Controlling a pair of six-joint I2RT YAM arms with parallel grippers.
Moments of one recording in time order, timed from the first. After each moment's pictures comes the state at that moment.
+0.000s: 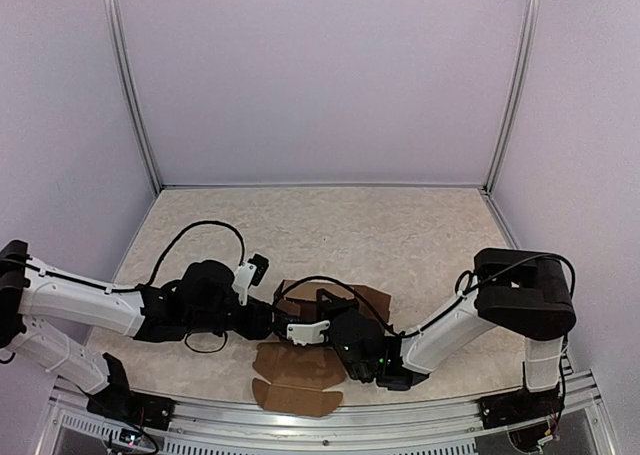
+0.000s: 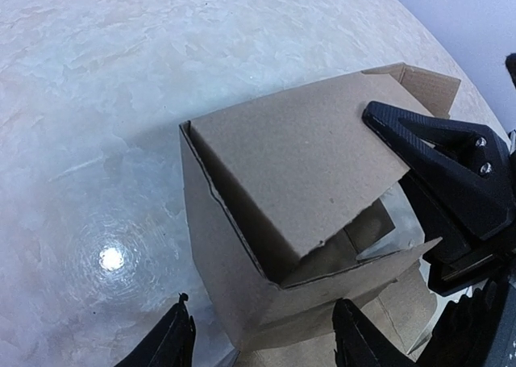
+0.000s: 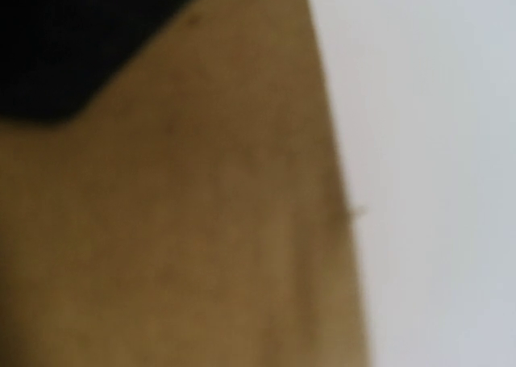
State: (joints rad) left arm -0.98 1.32 0.51 0.20 -0.06 -0.45; right arm 1.34 2.03 0.84 0.98 0.93 -1.22
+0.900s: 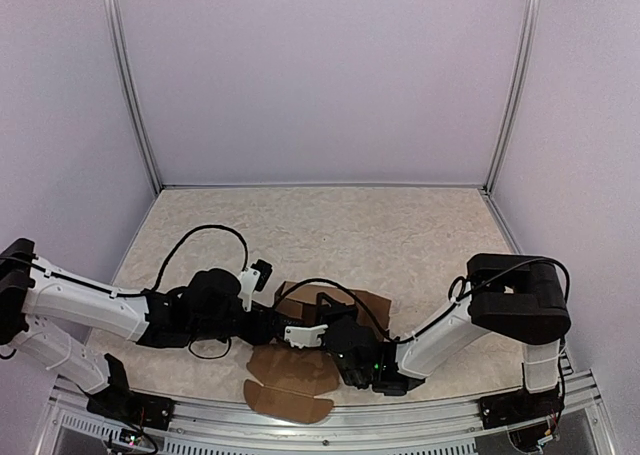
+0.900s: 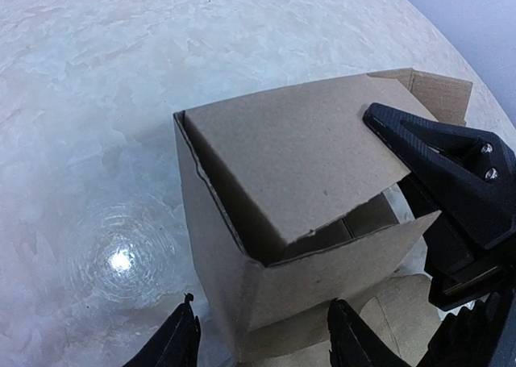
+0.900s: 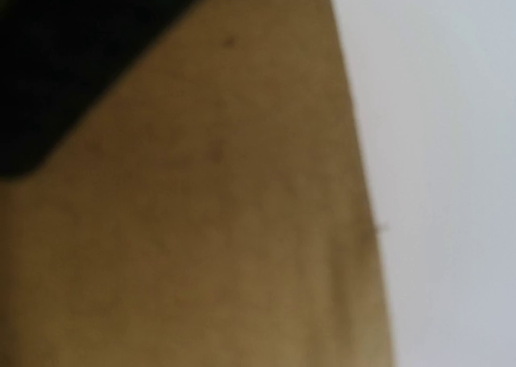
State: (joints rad) left arm -1.04 1.35 0.50 0.22 -0.14 -0.47; right arm 1.37 2.06 0.87 0.97 1.00 -1.17
